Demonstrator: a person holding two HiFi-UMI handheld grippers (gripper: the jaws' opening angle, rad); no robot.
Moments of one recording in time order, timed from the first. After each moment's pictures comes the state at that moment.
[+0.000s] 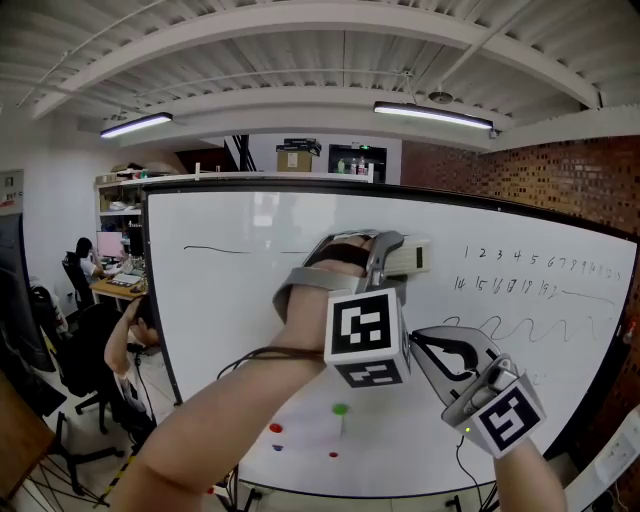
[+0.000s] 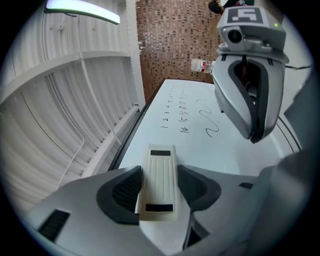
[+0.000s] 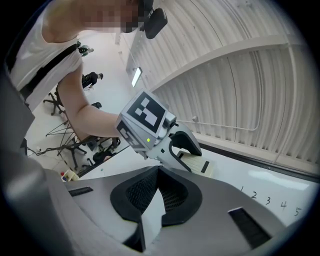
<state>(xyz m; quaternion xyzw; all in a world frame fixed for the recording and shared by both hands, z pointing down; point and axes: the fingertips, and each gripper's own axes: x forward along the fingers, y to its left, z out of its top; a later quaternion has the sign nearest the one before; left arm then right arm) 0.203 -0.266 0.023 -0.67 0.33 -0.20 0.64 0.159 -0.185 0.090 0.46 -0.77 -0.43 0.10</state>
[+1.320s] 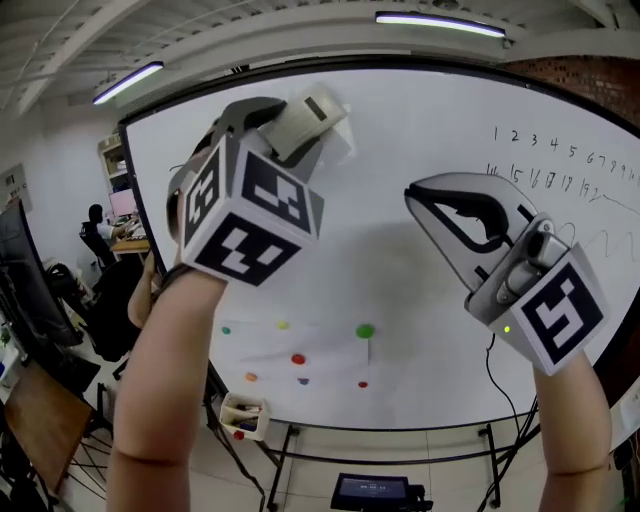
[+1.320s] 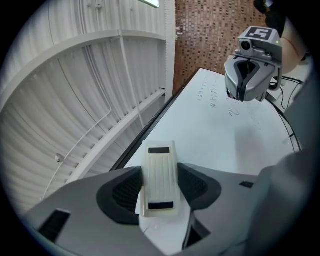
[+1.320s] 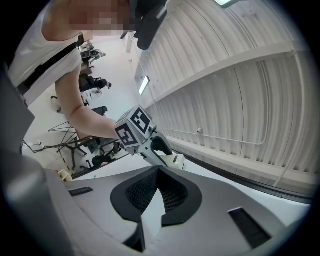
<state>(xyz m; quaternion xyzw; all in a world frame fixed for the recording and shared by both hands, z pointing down) 0.084 -0.327 0.004 -0.73 0.45 -0.15 0.49 0.136 -0.209 0.062 0.41 -0.76 -0.50 0.09</state>
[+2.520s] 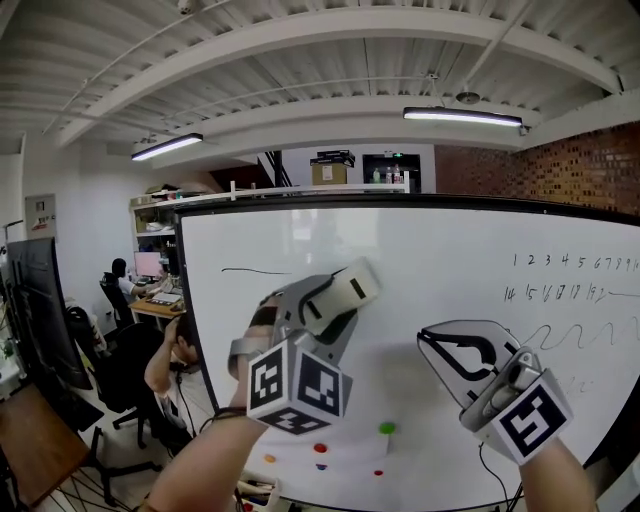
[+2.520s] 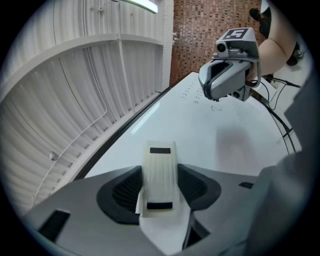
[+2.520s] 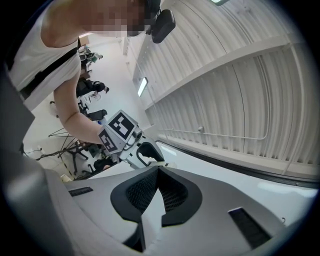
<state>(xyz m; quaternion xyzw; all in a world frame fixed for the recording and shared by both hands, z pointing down) 0.059 -0.325 0.055 -0.75 0.42 -0.14 0.49 0.111 -0.213 0.066 0.40 -0.77 -0.48 0.09</state>
